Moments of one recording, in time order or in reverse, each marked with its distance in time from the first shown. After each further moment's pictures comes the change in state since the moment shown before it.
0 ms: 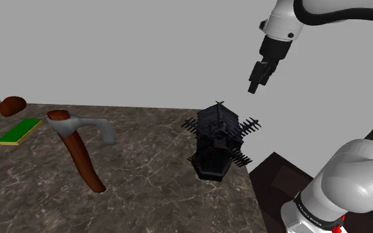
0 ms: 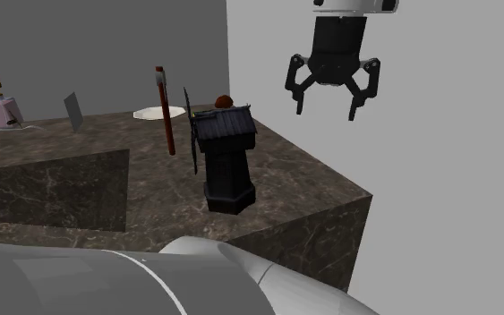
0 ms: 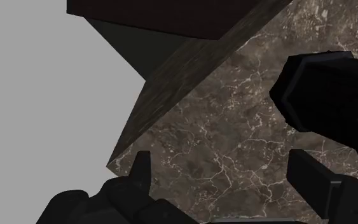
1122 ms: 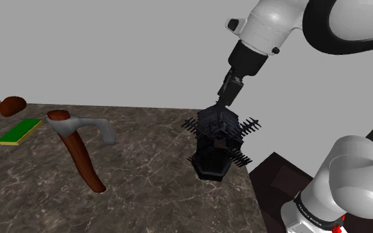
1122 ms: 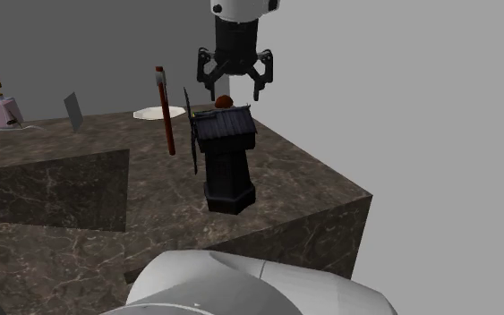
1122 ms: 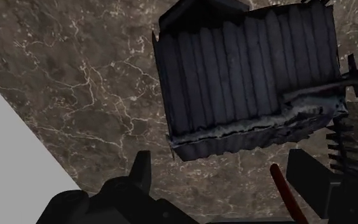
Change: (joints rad) arm 0.252 -0.030 0.183 -0.062 0.196 0.296 -0.100
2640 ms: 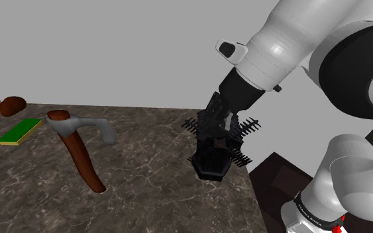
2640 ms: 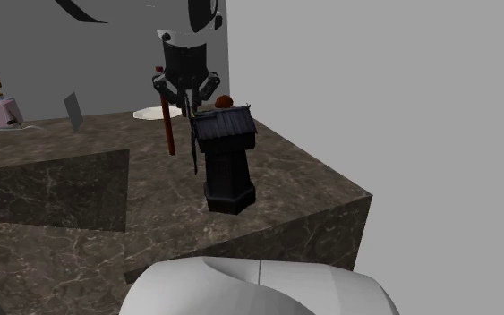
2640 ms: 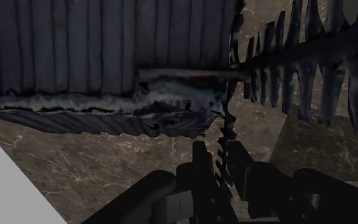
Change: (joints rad) arm 0.150 -0.041 0.117 -0.129 0.109 0.237 -0.077
